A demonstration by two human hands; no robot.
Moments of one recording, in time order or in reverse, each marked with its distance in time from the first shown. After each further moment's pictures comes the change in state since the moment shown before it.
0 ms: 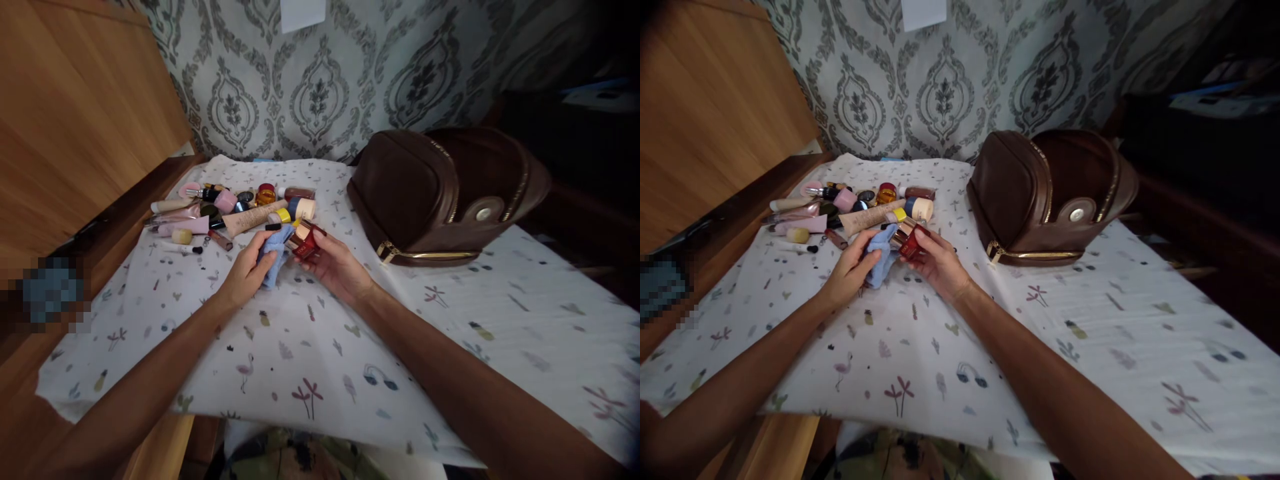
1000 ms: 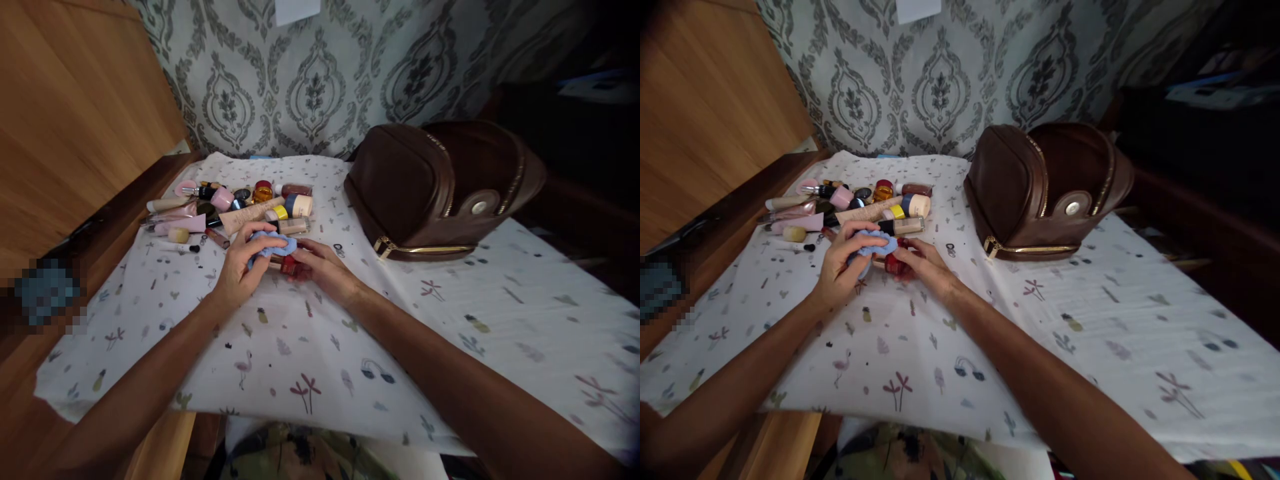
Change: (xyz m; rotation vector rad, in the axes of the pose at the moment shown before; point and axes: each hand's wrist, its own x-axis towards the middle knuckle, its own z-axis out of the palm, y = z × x) left_hand -0.001 0.021 -0.005 0.242 0.076 0.301; right_hand -0.002 0.013 0.003 -0.282 -0.045 0.041
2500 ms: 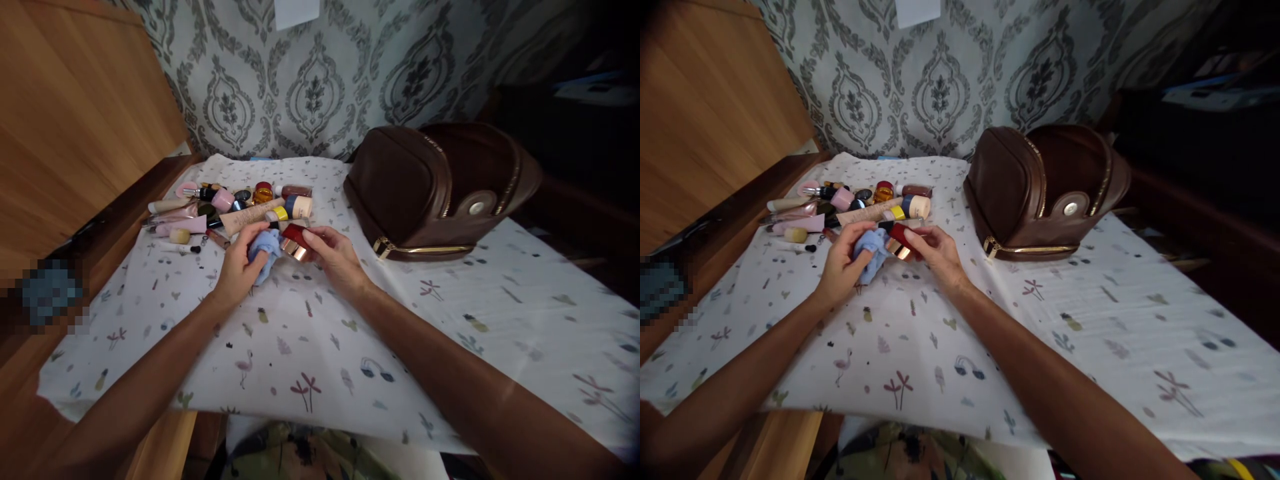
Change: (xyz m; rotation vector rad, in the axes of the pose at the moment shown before) left_hand -0.006 -0.018 0.008 -0.051 0.062 -0.206; right_hand 0.008 -0.001 -0.012 -0.080 0.236 -0.226
